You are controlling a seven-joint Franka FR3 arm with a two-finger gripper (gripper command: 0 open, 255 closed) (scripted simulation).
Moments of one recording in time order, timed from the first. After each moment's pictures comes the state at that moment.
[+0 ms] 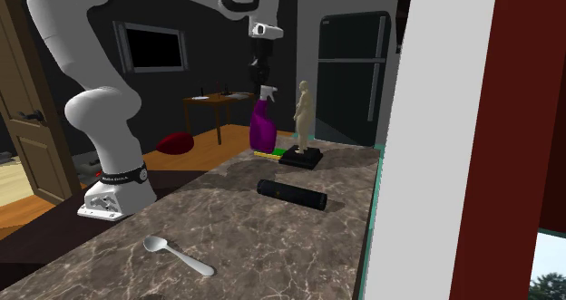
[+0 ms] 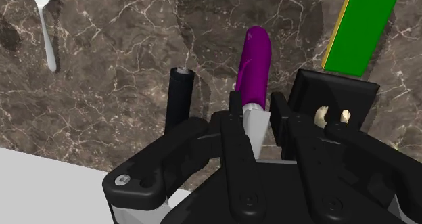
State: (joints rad) arm 0.19 -0.27 0.11 -2.10 0.03 1.73 0.54
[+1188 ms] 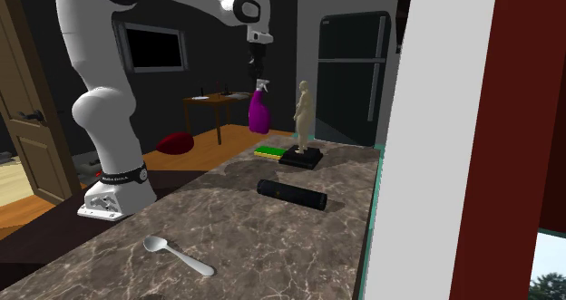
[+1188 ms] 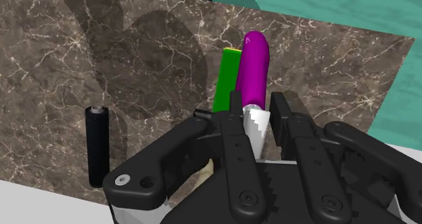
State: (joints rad) arm 0.36 -0.02 0.38 -1.82 0.05 1.71 0.99
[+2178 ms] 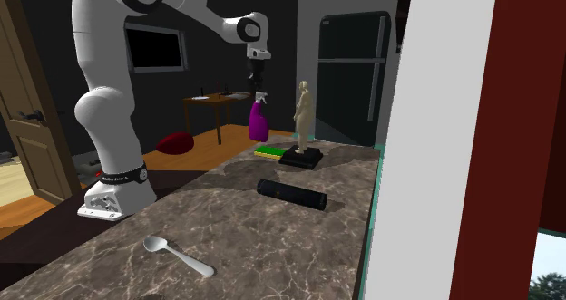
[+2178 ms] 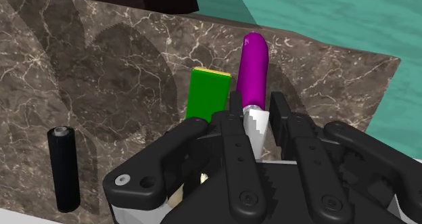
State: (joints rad) arm 0.42 0.10 0.43 -1.84 0.01 1.85 1.10
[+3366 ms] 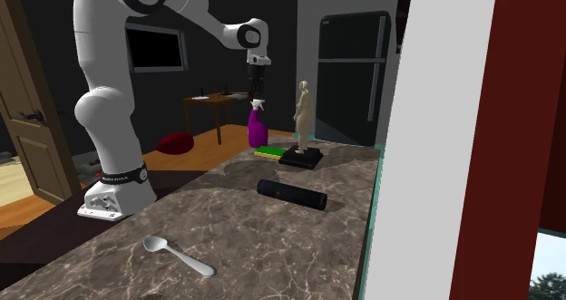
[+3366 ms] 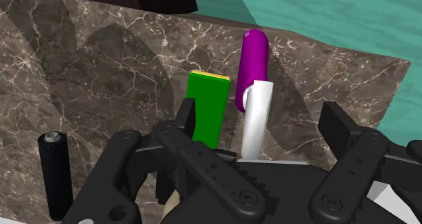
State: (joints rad) arm 0.42 0.11 0.43 -1.89 0.01 1.90 1.10
